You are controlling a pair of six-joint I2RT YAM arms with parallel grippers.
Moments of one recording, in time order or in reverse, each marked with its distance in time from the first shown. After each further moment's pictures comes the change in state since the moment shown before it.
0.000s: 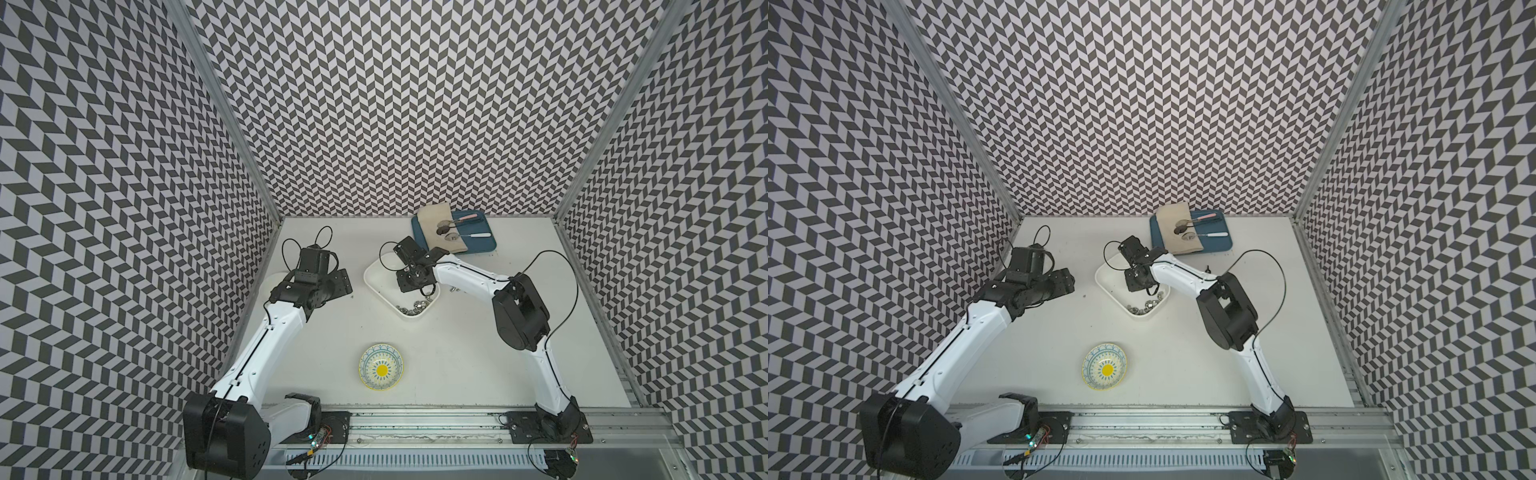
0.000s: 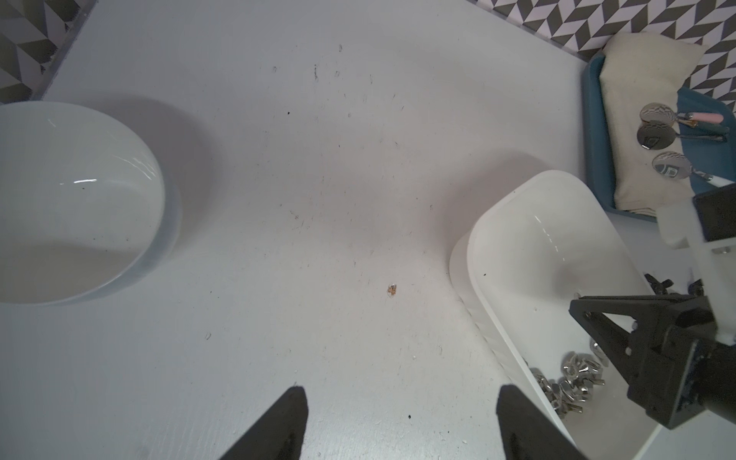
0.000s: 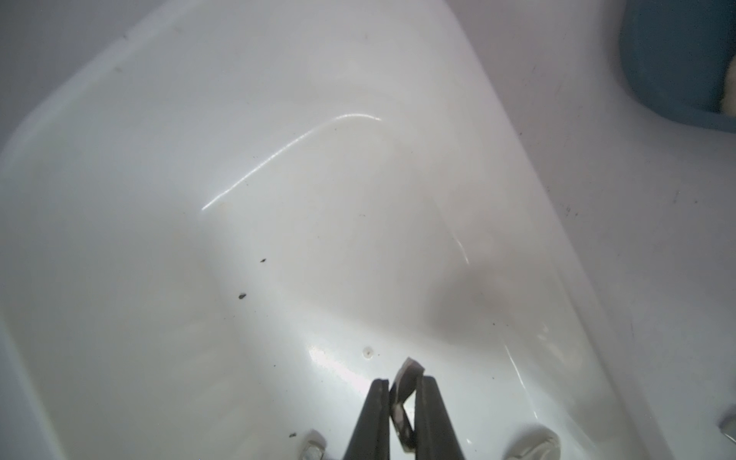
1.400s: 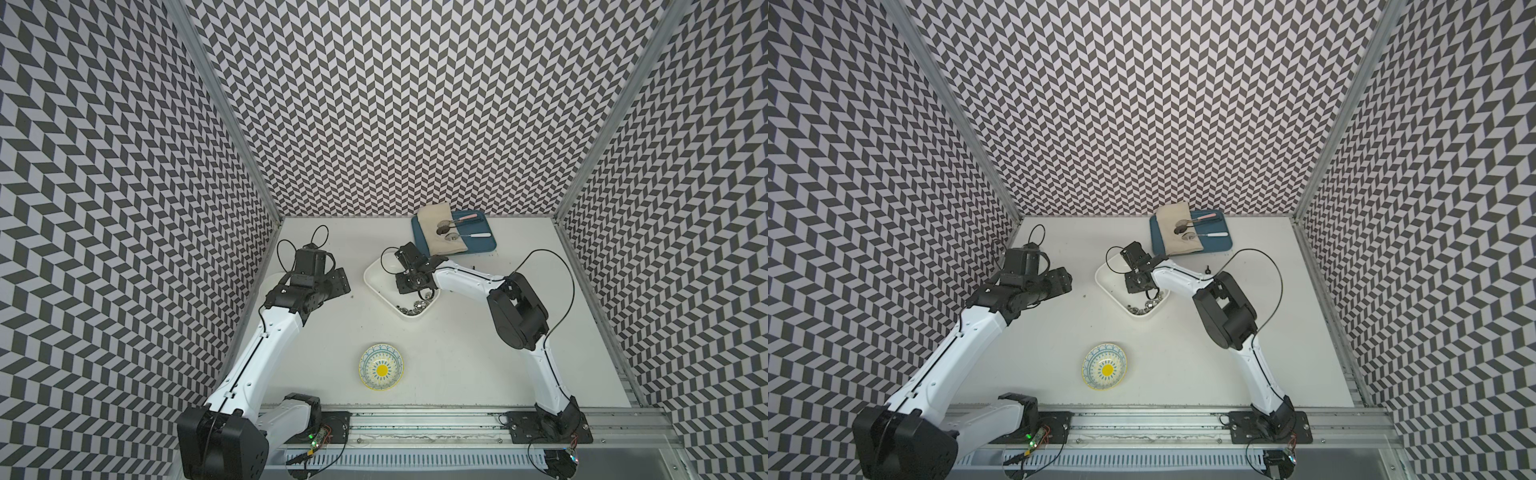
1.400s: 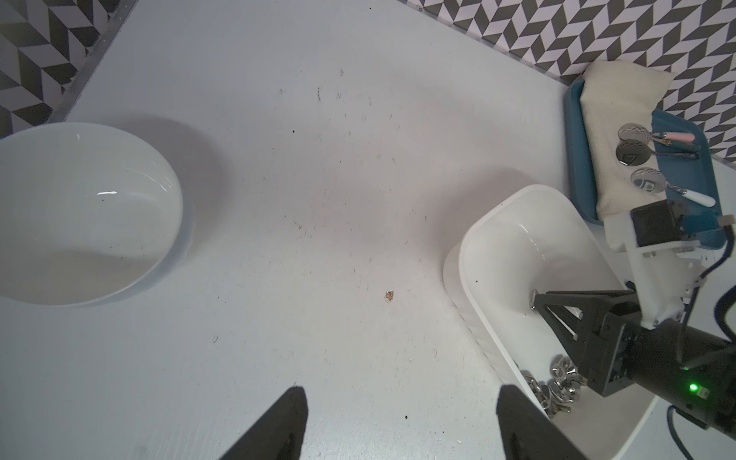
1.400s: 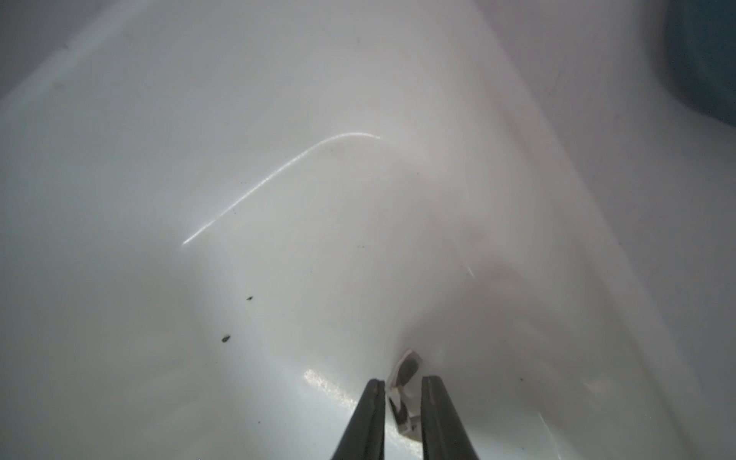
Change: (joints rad) left arm 0.009 -0.049 0.000 -0.003 0.000 0.000; right arm -0.004 0.013 -0.103 0.184 0.001 0.010
